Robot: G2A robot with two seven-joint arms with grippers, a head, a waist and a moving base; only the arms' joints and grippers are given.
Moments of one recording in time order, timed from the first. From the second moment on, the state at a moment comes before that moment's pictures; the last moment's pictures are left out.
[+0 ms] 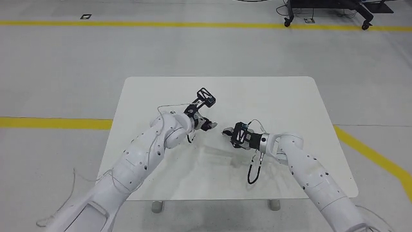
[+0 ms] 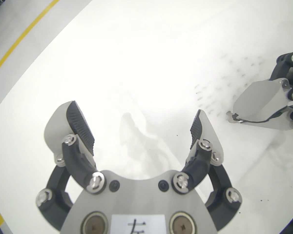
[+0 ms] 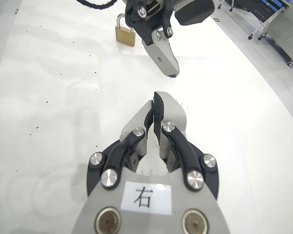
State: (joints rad) left arm 0.82 -1.33 -0.70 -1.17 1.12 -0.22 -0.61; right arm -1.16 -1.17 1.05 -1.19 -1.59 -0.75 -0.21
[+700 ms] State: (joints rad) left arm 0.71 -1.39 -0.68 -1.01 1.23 -0.21 -0.53; right arm -1.16 -1.17 1.05 -1.19 -1.59 -0.75 -0.21
